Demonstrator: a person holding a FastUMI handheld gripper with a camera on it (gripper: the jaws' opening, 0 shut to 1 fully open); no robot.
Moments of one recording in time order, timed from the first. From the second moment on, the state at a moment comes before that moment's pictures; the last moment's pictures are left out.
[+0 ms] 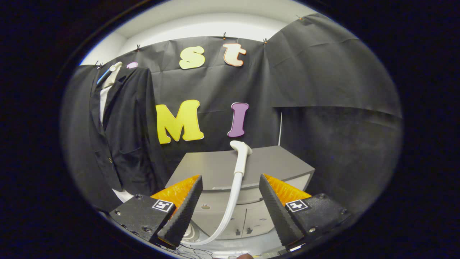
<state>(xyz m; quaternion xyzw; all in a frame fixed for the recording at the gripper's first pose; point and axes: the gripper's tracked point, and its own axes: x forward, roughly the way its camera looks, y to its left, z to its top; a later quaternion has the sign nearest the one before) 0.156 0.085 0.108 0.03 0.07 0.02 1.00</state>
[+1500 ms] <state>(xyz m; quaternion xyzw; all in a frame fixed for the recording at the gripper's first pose) 0.427 0.042 0.031 0.09 0.33 -0.03 0.94</state>
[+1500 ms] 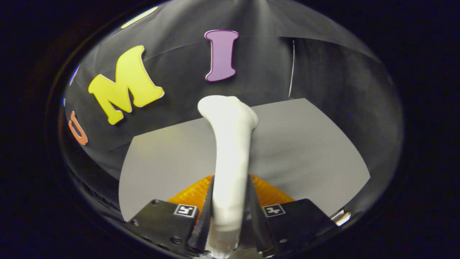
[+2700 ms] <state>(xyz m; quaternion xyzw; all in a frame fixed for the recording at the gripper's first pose) 0.241 0.192 0.198 0.12 0.03 0.08 0.99</state>
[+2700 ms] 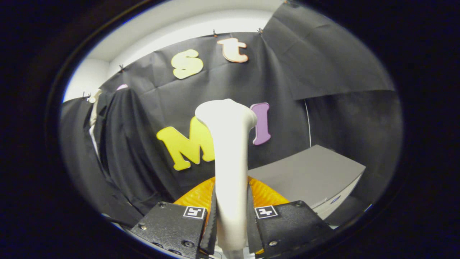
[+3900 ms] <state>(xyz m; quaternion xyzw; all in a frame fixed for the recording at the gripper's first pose) 0.144 0.458 0.313 0.06 -0.20 0.19 0.96</state>
